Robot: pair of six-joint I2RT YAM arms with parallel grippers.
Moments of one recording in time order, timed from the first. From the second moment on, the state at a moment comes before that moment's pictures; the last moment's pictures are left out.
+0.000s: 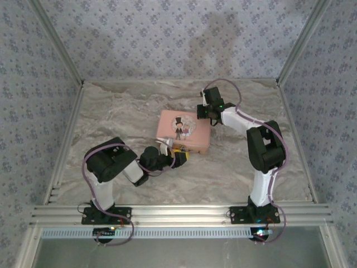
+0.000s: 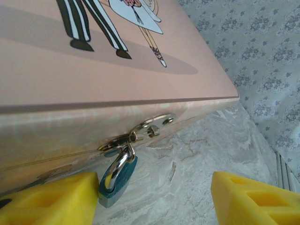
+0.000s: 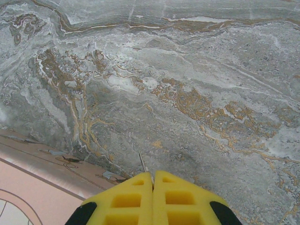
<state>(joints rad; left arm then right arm) -0.81 1.90 0.40 1.27 0.26 -0.73 0.40 1.91 1.36 -0.27 0.01 0.23</state>
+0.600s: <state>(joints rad) -0.82 1.99 0.47 1.27 0.27 -0.75 0.40 1.91 1.36 -0.27 0.02 0.23</state>
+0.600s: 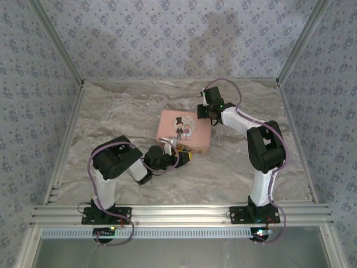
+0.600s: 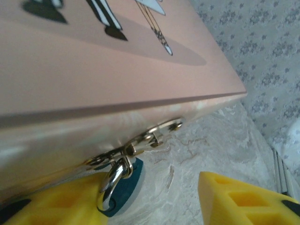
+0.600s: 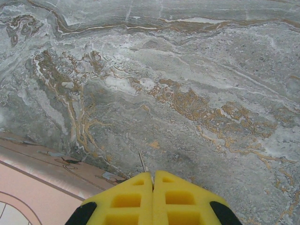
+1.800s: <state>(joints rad) -0.75 1.86 0.48 1.04 0.39 -0.76 0.38 1.87 1.33 -0.29 -0.03 0.23</state>
